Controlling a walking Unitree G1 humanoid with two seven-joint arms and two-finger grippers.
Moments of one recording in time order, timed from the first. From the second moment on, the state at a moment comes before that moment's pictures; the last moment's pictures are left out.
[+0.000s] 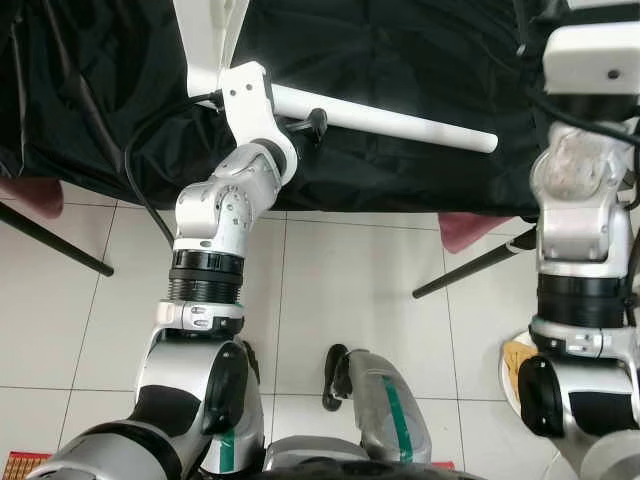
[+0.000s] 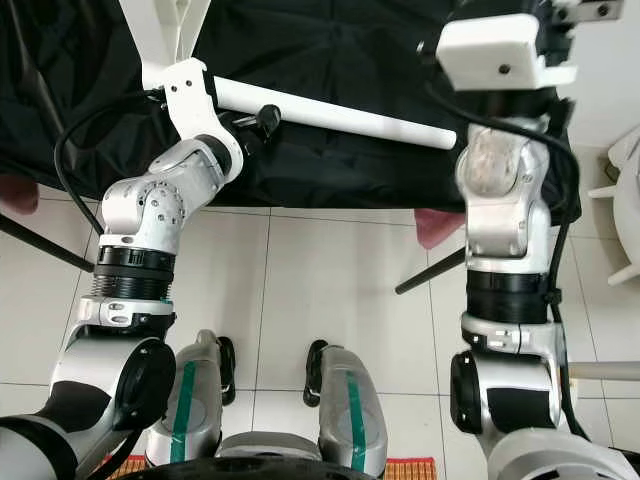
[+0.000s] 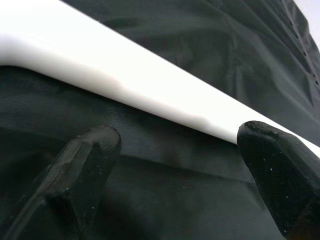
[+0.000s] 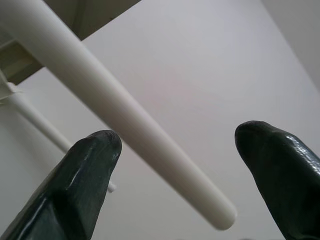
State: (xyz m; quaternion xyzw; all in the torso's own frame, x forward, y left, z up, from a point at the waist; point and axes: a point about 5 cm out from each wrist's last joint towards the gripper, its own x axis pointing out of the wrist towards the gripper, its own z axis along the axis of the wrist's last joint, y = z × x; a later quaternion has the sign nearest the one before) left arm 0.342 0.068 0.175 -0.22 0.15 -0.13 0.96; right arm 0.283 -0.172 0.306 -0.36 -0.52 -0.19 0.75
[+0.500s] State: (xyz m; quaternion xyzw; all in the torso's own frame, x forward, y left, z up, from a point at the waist) left arm 0.339 0.061 0.194 -0.21 0.13 -0.16 0.96; right arm 0.312 -0.179 0.309 -0.39 -0.50 -0.25 0.73
